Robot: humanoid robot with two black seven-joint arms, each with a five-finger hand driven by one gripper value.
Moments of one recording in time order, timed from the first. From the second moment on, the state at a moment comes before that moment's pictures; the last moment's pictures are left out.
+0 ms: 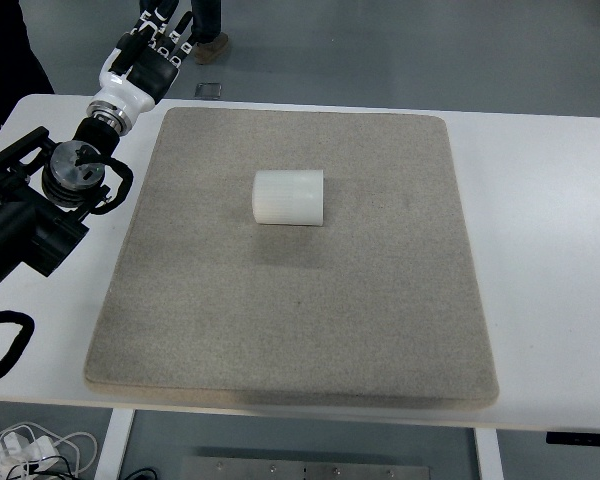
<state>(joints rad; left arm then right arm) -0.98 0.23 -0.71 -0.52 -0.40 -0.36 -0.19 0.02 0.00 0.00 0.18 0.00 -0.02 -0.03</state>
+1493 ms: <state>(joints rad) -1.31 0.48 -0.18 -1.02 0.66 -0.36 0.08 0.02 0.00 0.00 0.18 0.00 -0.02 -0.03</state>
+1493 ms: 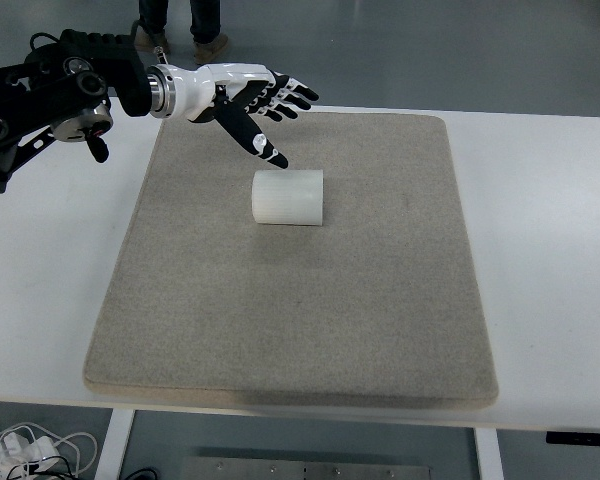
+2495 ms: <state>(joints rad) -1.32 0.26 -0.05 -0.89 1.00 -0.35 0.11 0.02 0.00 0.00 0.18 0.00 -0.02 -0.03</state>
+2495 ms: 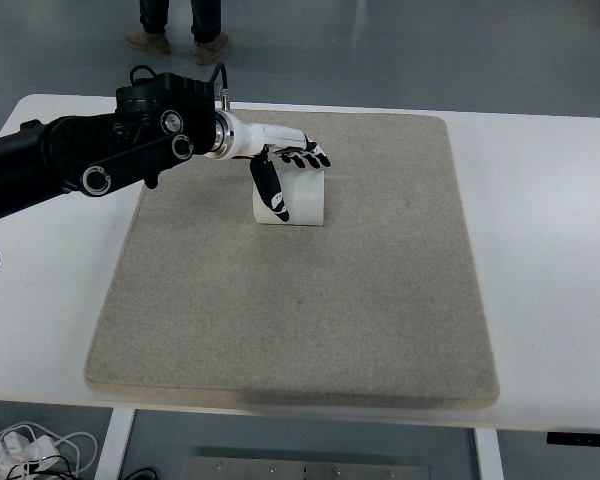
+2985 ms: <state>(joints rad) -1.32 0.23 -0.03 -0.85 1.00 -0.35 0.11 0.02 0.00 0.00 0.18 0.00 -0.02 -0.03</state>
